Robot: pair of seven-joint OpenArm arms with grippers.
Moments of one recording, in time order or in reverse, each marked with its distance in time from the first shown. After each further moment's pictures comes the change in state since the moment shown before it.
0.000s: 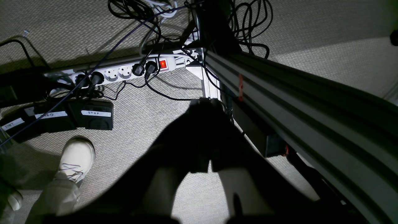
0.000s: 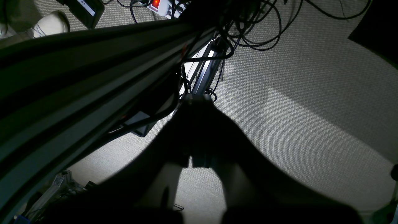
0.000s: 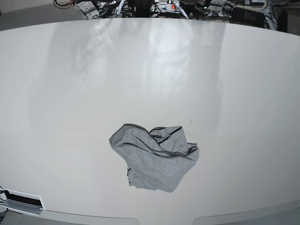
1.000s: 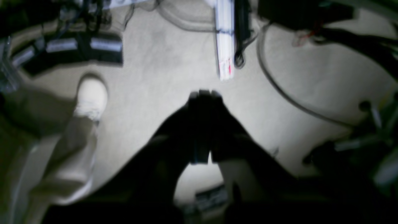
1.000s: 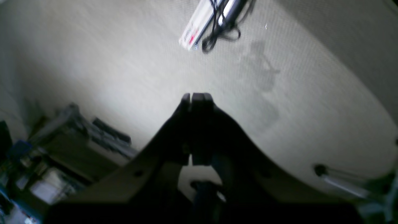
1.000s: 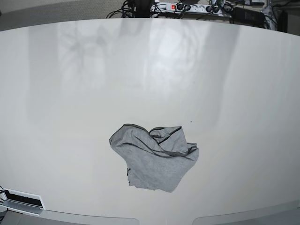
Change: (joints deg) left arm 33.5 -15.1 0.0 48.4 -13.1 -0.2 23.5; right arm -41.3 12.8 0.0 62.9 10.1 11.4 -31.3
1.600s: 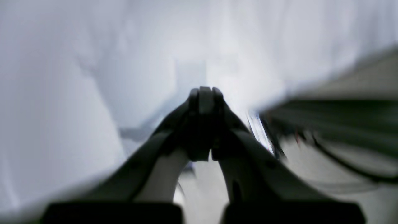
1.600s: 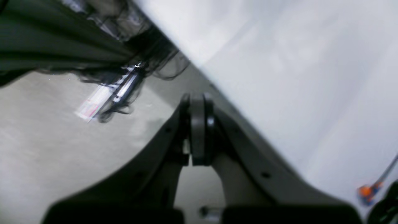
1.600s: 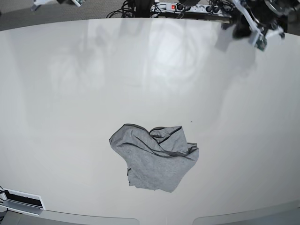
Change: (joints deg) left arm 11.3 -8.6 -21.4 51.2 -3.4 -2.0 3.5; right arm -20.1 10.1 0.2 55.8 -16.2 -16.0 0.1
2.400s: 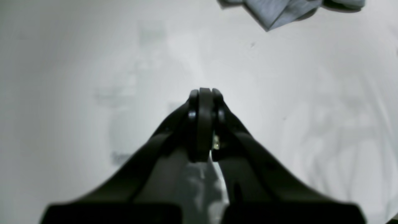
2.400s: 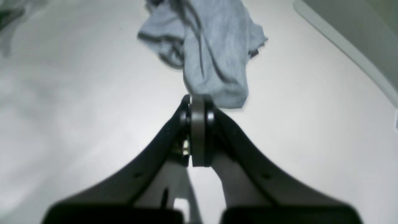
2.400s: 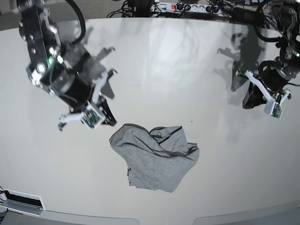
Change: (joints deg) left arm -35.6 0.2 0.9 -25.1 -6.5 -7.4 -0.2; right arm 56.5 -7.3 -1.0 -30.3 23.4 18.6 14.8
